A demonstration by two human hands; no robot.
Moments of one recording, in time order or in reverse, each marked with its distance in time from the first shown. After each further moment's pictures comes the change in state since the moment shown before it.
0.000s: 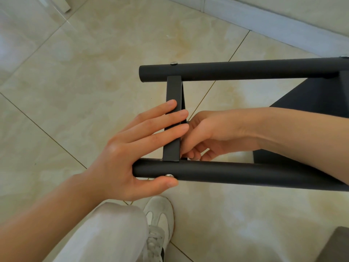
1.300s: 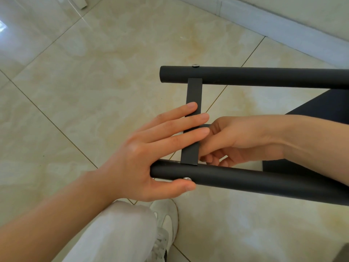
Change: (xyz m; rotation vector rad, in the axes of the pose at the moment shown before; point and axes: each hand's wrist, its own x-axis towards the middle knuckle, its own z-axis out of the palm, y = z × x) left_hand 0.001 0.002 -0.001 -0.032 -0.006 -0.009; right_hand -0.006 -0.001 0.000 0.061 -0.011 0.087
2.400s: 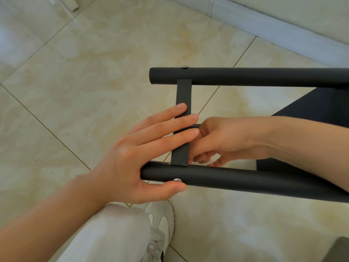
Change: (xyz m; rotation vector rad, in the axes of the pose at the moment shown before) left_hand 0.000 0.002 -0.001 0.043 -0.009 0.000; right_hand 0.003 0.001 0.004 -0.104 0.071 -0.017
